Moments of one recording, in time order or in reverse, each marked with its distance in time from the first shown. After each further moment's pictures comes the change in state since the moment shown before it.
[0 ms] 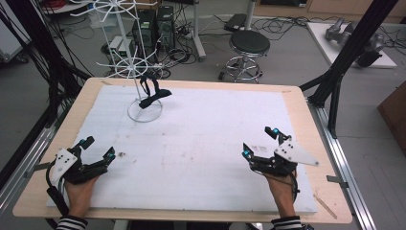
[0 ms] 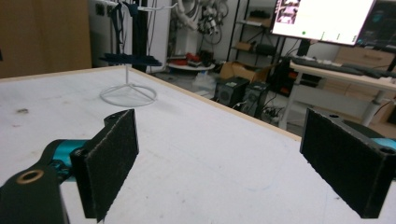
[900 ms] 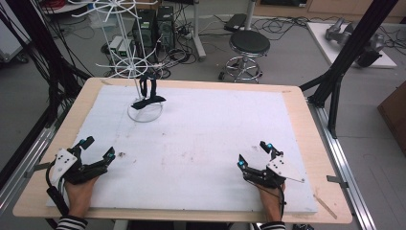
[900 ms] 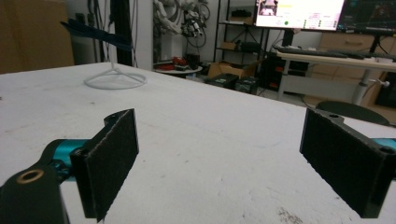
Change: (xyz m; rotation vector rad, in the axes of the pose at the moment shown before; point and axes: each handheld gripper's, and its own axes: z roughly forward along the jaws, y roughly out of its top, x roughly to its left) left arm 0.000 0.000 0.000 -0.004 0.000 -0.002; right arm 0.014 -0.064 0.006 -0.014 -0.051 0.072
